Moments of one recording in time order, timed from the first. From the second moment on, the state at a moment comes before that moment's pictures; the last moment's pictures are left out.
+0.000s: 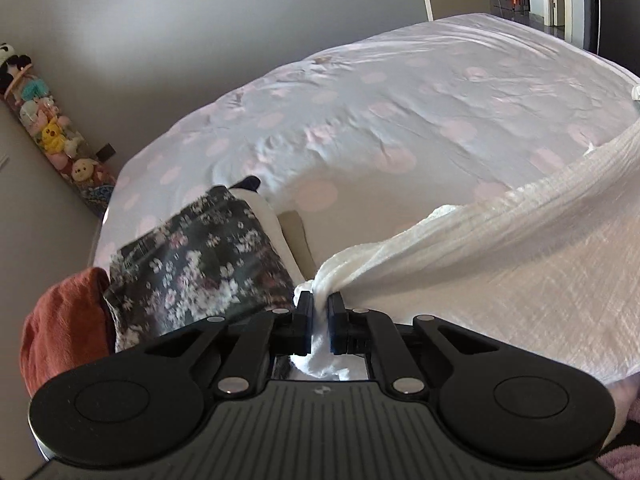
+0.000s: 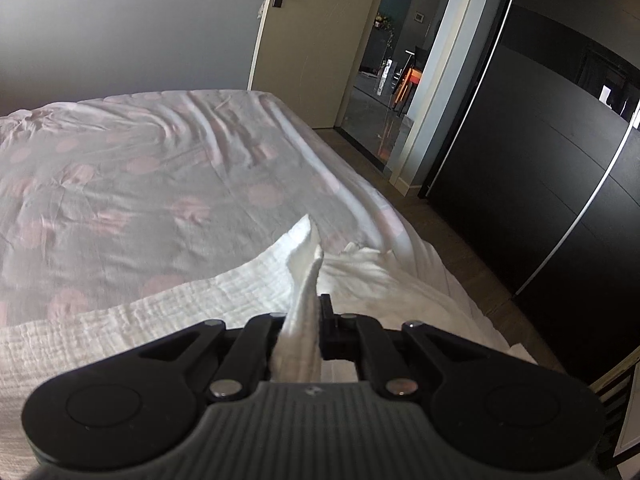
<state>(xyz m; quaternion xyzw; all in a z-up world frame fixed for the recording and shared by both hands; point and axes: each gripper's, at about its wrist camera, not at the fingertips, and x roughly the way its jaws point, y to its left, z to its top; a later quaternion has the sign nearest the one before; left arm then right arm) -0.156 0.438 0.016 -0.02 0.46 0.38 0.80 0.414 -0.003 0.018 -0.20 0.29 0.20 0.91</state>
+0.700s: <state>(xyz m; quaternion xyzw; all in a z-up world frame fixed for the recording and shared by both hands) 0.028 0.648 -0.078 0.02 0.51 0.44 0.74 0.564 0.208 -0.049 -0.27 0.25 0.19 0.91</state>
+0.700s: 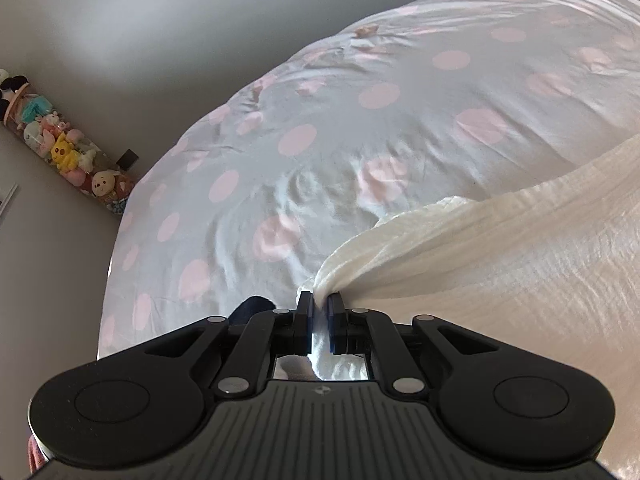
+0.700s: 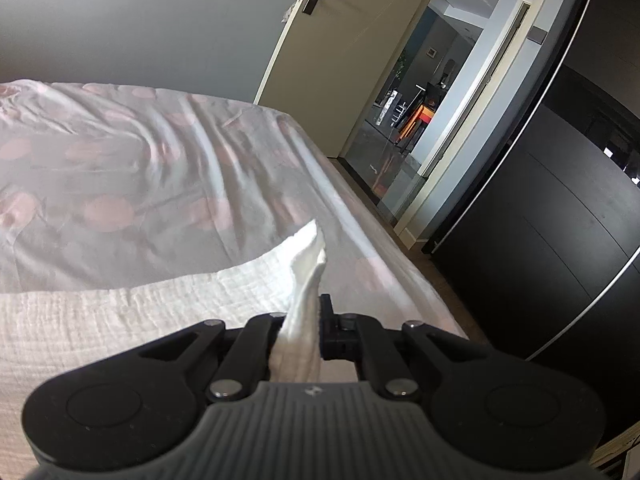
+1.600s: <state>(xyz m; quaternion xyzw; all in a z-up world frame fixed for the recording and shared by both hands) -0.048 0.505 -0.041 -0.06 0.49 0.40 0.77 0.429 0.145 -0.032 -0.23 0.29 0.30 0.88</state>
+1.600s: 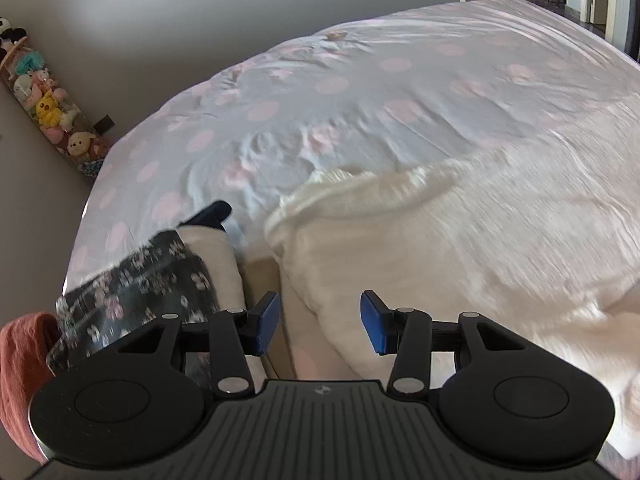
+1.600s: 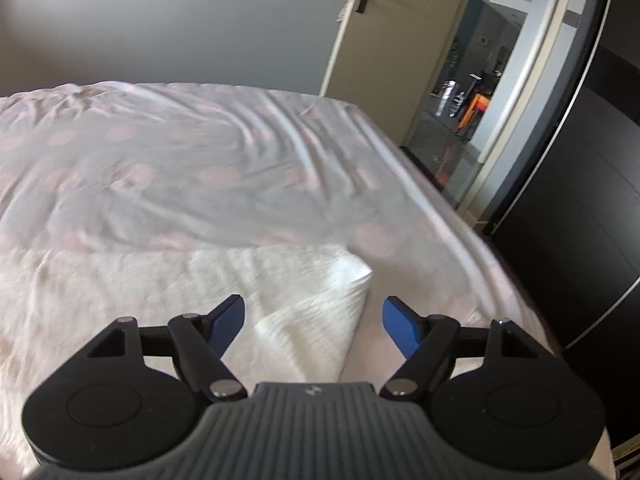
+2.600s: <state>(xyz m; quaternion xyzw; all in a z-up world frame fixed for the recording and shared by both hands) -0.110 0.374 -0.152 -0.24 0.42 0.42 0.77 0.216 0.130 -0.156 -0.27 0.50 0.38 0.73</state>
